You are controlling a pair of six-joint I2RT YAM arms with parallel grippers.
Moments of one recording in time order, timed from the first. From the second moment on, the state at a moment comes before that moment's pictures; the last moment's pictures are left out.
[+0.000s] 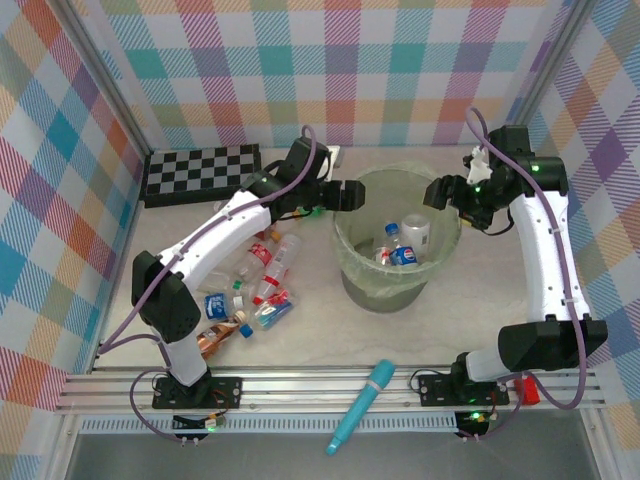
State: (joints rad) left arm -0.68 1.77 1.74 -0.66 0.15 -0.44; right arm 0.03 1.45 1.74 -1.42 -0.37 0.33
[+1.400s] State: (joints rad) left arm -0.37 2.26 2.09 -0.82 0.23 -0.13; right arm 0.03 1.44 1.65 -1.36 -0.35 0.33
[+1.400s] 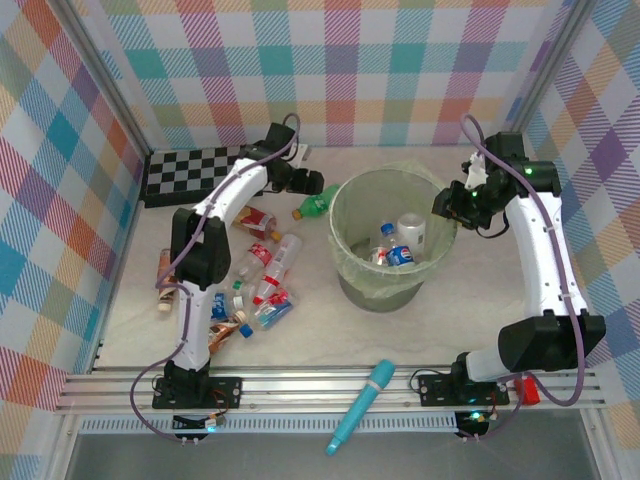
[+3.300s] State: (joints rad) left arm -0.47 1.69 2.05 -0.85 0.10 -0.21; right arm 0.03 1.41 1.60 -1.33 -0.41 0.37
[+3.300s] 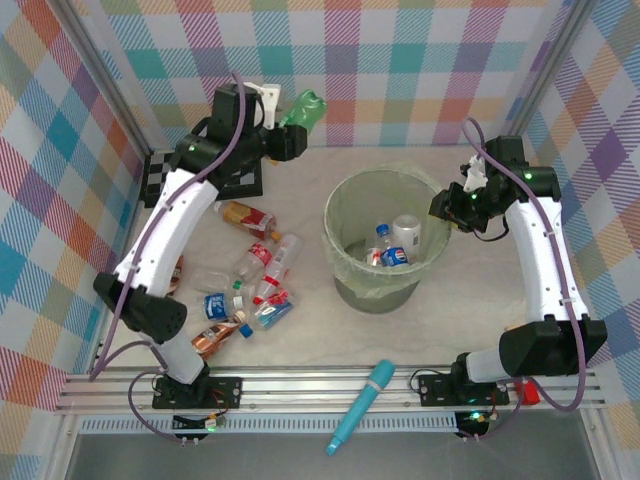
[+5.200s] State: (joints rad) left arm -0.82 1.68 1.82 -0.79 0.19 -0.51; right arm 0.03 1.39 1.63 -1.36 -0.42 0.35
